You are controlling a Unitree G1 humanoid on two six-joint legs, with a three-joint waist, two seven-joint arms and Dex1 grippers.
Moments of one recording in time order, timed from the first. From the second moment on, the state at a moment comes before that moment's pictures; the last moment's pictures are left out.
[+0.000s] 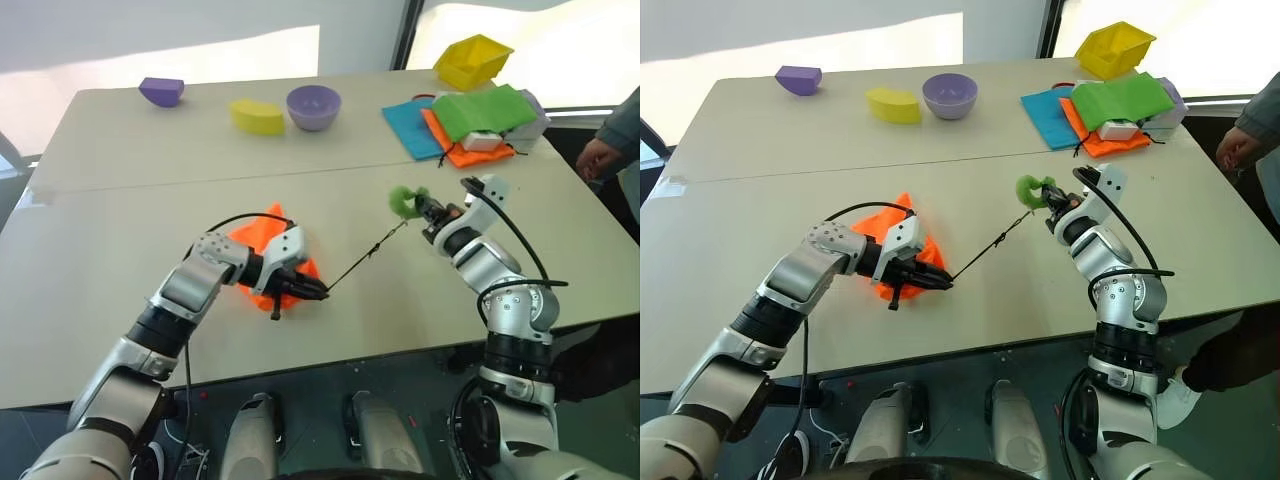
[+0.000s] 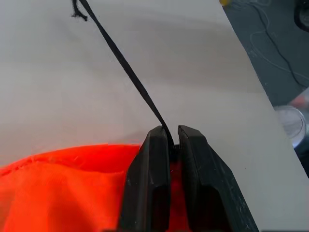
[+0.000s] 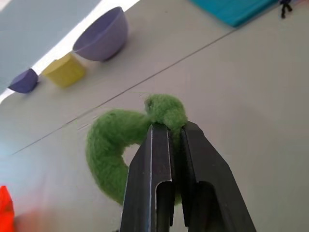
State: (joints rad) left arm -0.61 0.51 -0.33 0.11 -0.20 0.49 -1.27; right arm -0.48 -0.21 -0.36 -0.03 0.68 0.75 0.04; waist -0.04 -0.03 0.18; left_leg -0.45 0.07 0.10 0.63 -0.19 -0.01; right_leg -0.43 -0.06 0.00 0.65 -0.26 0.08
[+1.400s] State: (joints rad) left arm -0.44 0.59 0.05 -0.03 -0.47 0.51 -1.10; right arm -0.39 -0.55 -0.21 -0.13 0.54 0.79 0.45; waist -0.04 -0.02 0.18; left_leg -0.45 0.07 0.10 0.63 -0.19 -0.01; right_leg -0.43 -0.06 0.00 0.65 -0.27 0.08
